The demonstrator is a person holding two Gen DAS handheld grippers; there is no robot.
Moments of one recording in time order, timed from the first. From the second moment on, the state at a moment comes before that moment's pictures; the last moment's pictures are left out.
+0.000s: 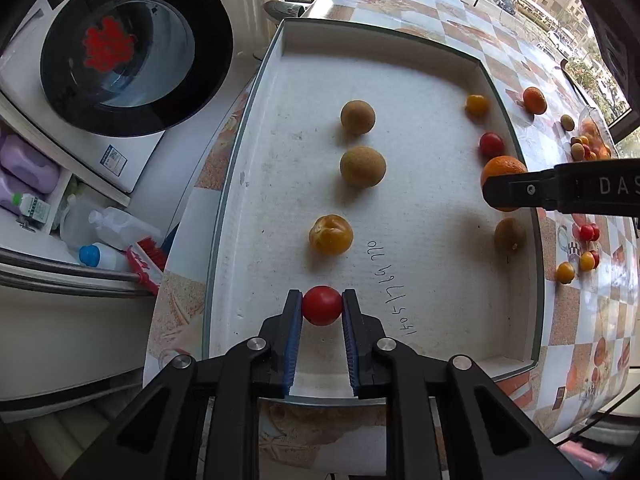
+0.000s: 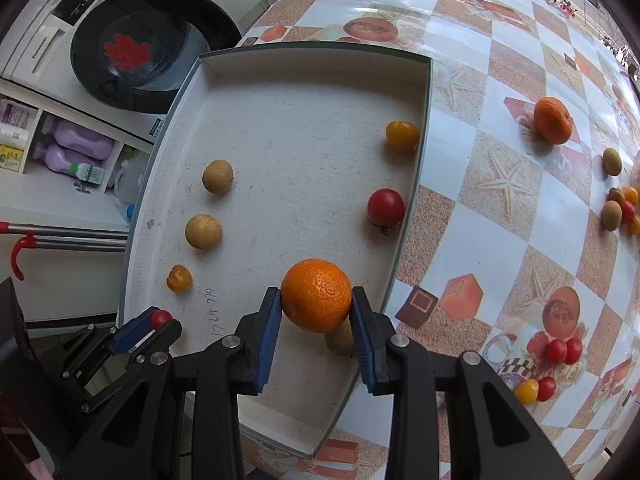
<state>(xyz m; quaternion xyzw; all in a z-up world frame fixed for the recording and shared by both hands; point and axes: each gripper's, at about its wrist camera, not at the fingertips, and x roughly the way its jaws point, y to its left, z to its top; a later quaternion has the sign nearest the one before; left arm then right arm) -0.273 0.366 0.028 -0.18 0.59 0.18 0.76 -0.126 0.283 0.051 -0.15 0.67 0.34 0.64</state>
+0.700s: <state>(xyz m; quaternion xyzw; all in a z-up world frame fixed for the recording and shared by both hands) -0.265 0.358 0.026 -0.15 0.60 0.17 0.76 -0.121 0.316 0.018 -0.17 0.68 0.34 0.63</state>
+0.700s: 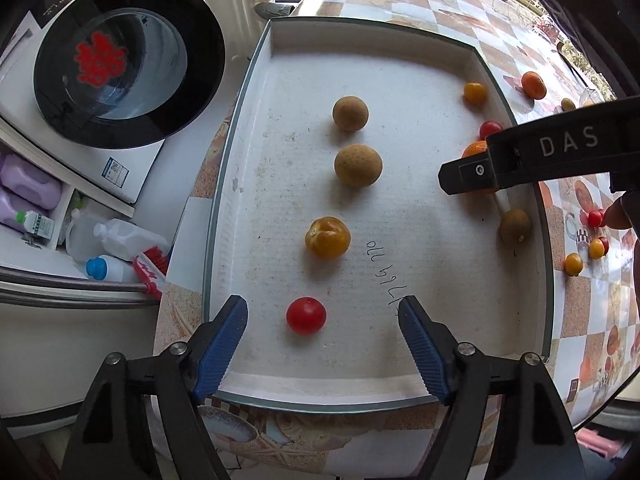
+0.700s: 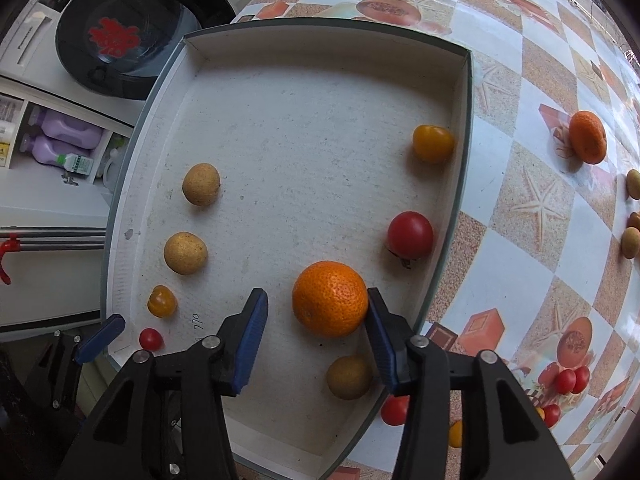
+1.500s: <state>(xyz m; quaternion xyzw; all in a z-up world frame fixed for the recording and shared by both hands) -0.206 0.282 0.073 -0.08 0.59 0.09 0.80 -0.082 0.176 0.064 -0.06 0.68 0.26 0.69</state>
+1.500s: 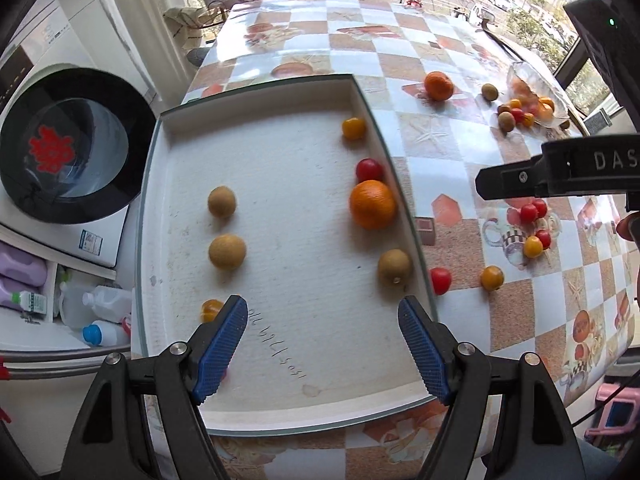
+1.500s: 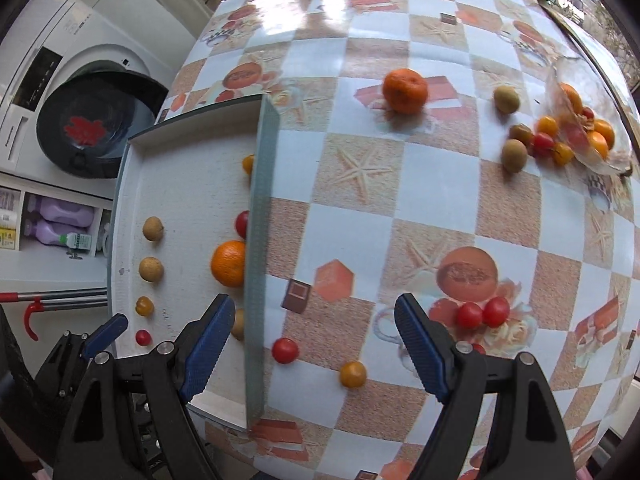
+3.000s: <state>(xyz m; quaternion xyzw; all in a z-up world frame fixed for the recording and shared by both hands) -0.148 0.140 0.008 0.00 0.63 -0.02 0.78 -0.050 0.069 0.008 -0.03 0.69 0.28 0.67</state>
